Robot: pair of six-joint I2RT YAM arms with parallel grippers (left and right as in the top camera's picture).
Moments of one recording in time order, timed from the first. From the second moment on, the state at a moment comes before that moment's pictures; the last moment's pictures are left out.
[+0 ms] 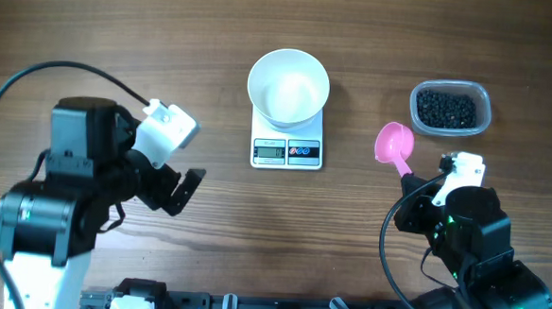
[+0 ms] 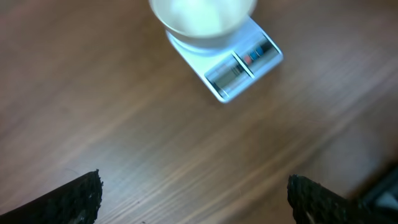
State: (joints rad) left arm -0.09 1.02 1.29 -1.26 0.29 0.52; right arm 0.41 0.61 0.79 -0.85 0.12 0.54
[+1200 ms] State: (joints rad) left arm -0.09 1.14 1.29 -1.29 0.37 0.65; right arm 0.41 0.61 0.79 -0.86 0.12 0.54
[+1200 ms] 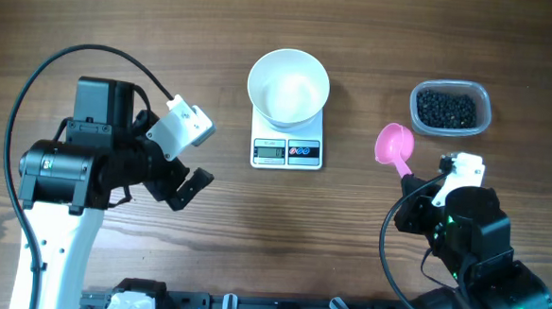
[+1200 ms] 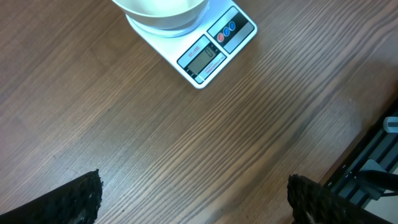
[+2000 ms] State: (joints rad) left arm -0.09 1.14 1.29 -1.29 0.37 0.65; right arm 0.41 0.62 0.90 -0.95 0.13 0.46
